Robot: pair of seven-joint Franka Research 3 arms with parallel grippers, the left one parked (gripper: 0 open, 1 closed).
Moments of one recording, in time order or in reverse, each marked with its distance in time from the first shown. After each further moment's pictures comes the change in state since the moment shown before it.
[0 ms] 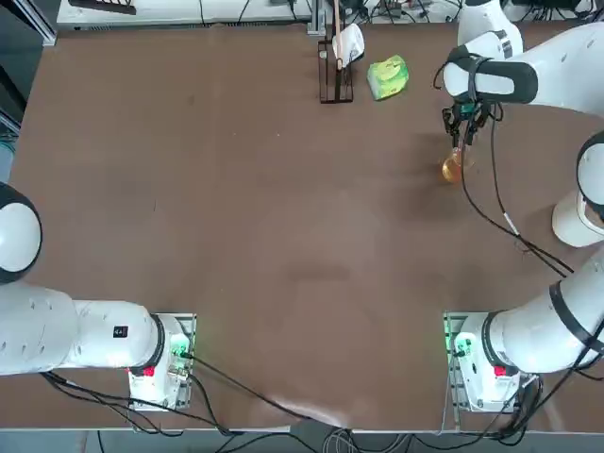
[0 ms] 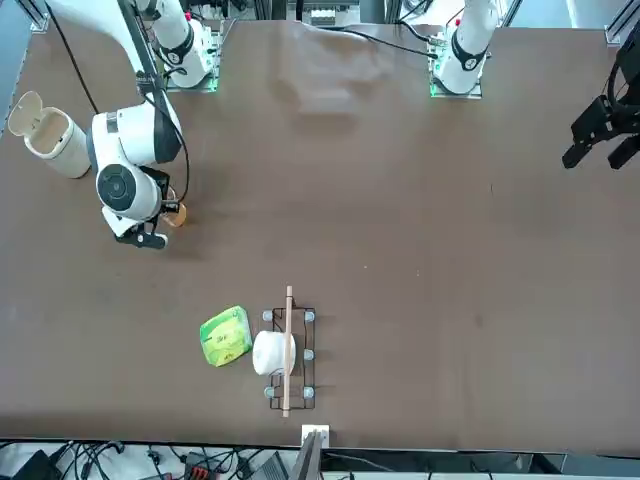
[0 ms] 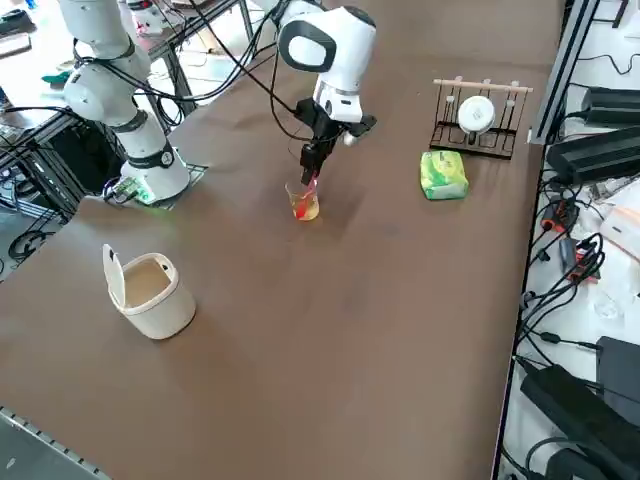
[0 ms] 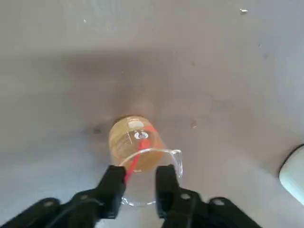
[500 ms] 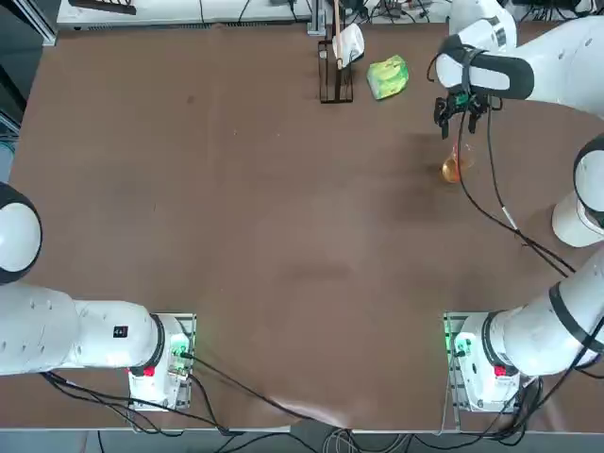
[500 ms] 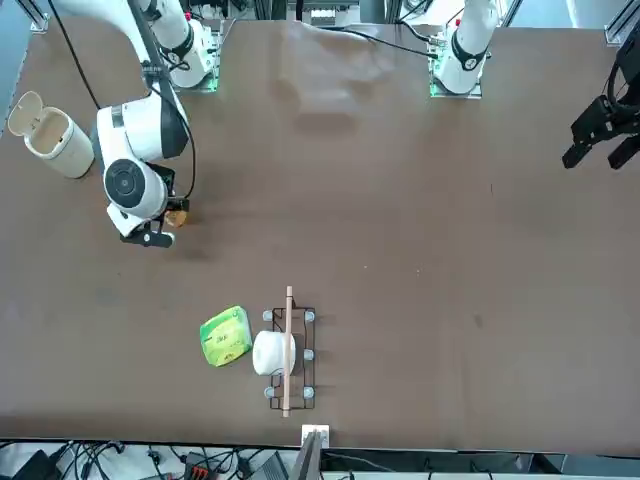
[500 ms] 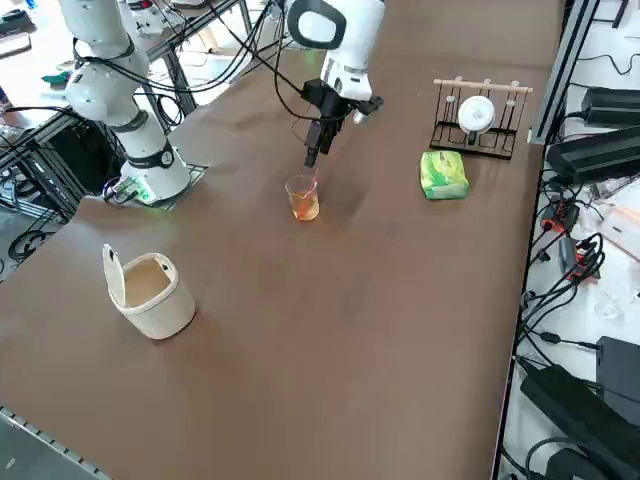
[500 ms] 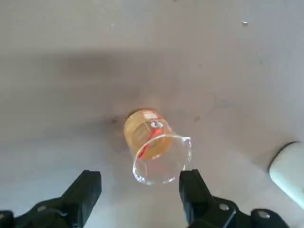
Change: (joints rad) arm 0.065 -0.010 0.004 0.085 0.000 -0.115 0.000
